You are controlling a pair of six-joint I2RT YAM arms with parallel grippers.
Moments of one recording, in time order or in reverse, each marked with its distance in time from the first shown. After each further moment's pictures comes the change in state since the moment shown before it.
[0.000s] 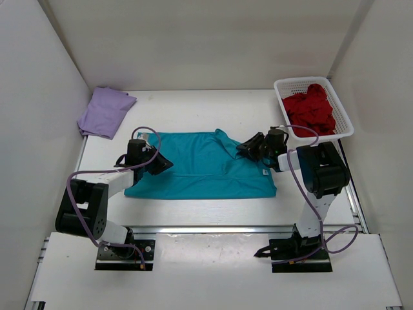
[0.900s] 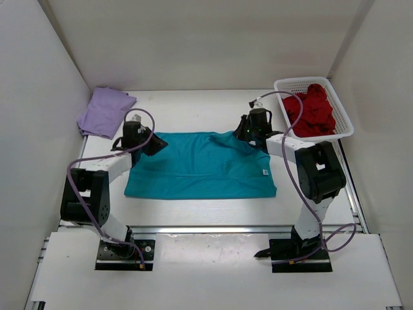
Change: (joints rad) left arm 0.061 0.097 0.205 -0.041 -0.034 -0.011; right arm 0.146 -0.039 0.329 -0.380 0.310 -0.544
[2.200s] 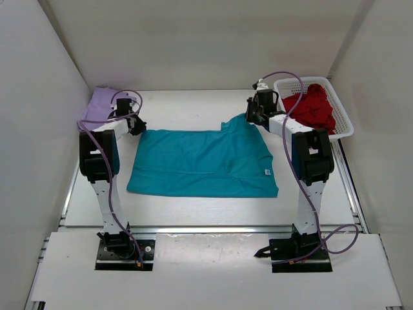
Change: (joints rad) left arm 0.175 0.600 0.687 -0.270 -0.253 0.133; right arm -0.116 0.246 0.413 -0.171 0.019 -0.305
